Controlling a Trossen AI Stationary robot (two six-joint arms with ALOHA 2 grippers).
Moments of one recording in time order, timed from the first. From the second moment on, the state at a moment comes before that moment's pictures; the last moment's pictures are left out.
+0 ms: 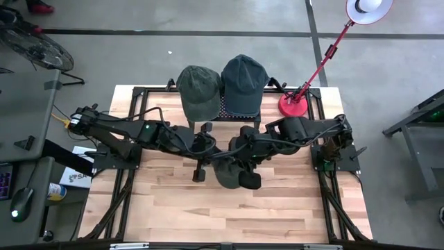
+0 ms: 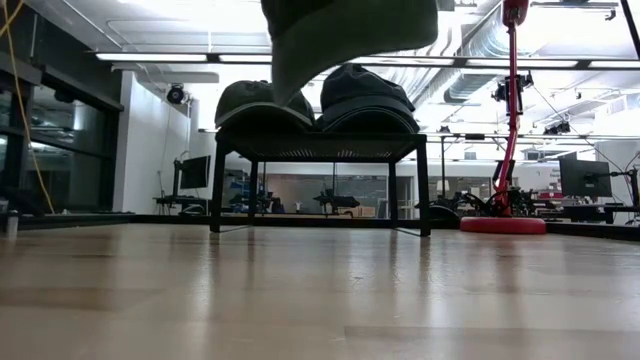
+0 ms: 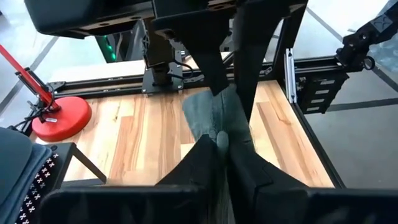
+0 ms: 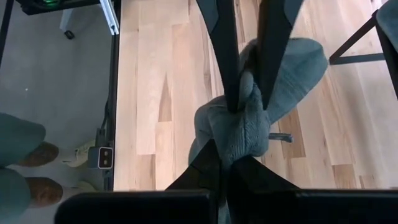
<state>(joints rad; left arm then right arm) -0.26 1.44 1.51 -0.46 -0.17 -0.04 0.29 1.89 2.31 -1.33 0.06 0.39</state>
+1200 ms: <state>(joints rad) -0.26 1.44 1.52 -0.56 -0.31 -0.20 0.21 1.73 2.31 -1.35 0.01 0.16</state>
